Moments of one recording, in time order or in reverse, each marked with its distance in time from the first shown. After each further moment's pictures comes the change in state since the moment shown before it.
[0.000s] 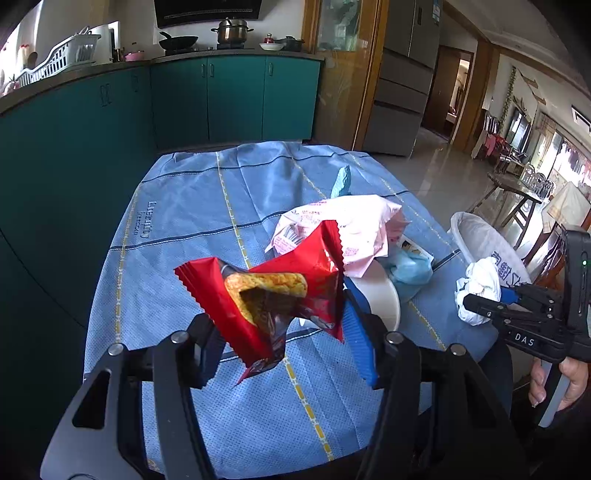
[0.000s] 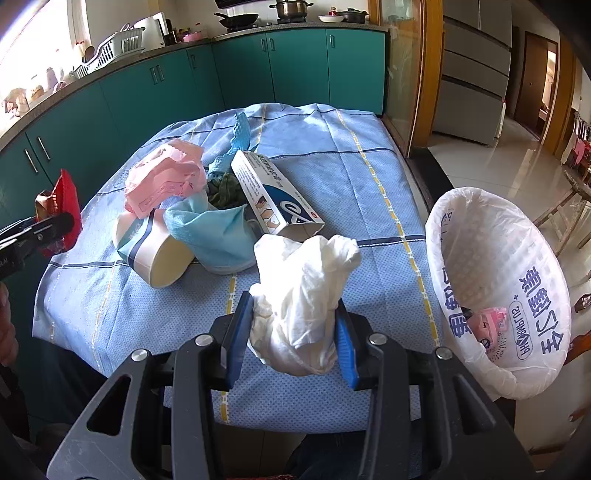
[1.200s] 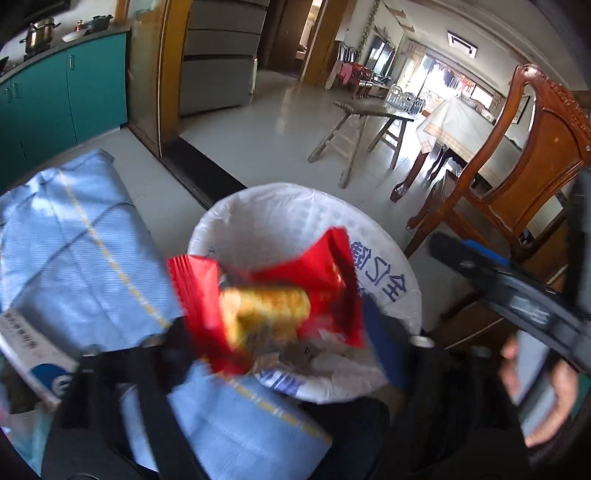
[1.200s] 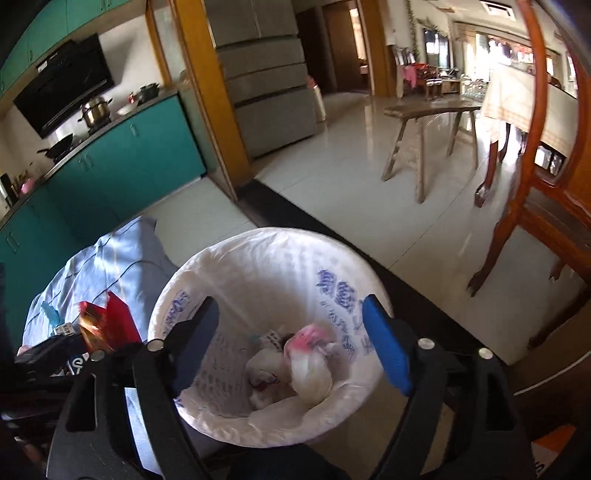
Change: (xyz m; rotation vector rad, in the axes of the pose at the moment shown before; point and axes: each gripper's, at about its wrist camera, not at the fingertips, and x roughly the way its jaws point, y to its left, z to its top) left arm 0.143 -0.307 0.060 0.344 0.192 -0.506; right arm -0.094 -0.224 -0.020 0.584 -0.224 -0.419
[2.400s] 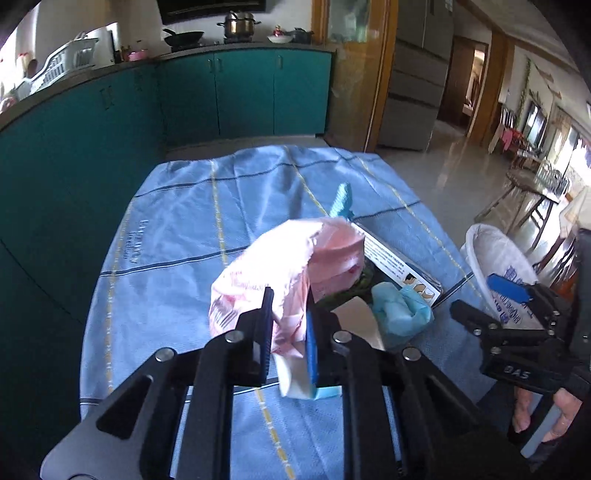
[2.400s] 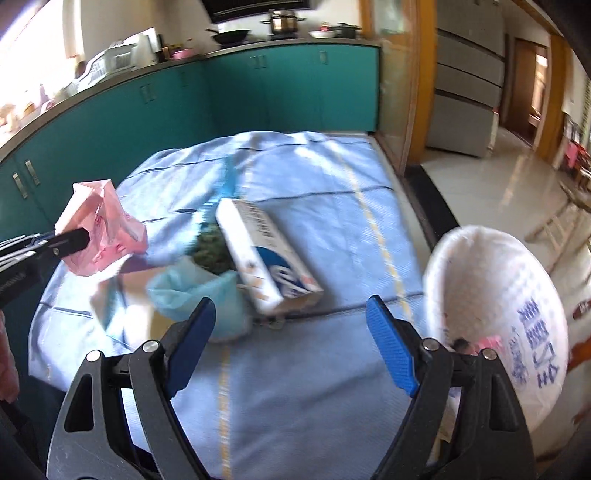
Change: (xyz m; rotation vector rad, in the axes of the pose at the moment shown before) left arm -0.222 0.168 -0.134 -0.374 -0.152 0.574; right arm -0.003 0.245 -0.090 -0.567 0.159 0.428
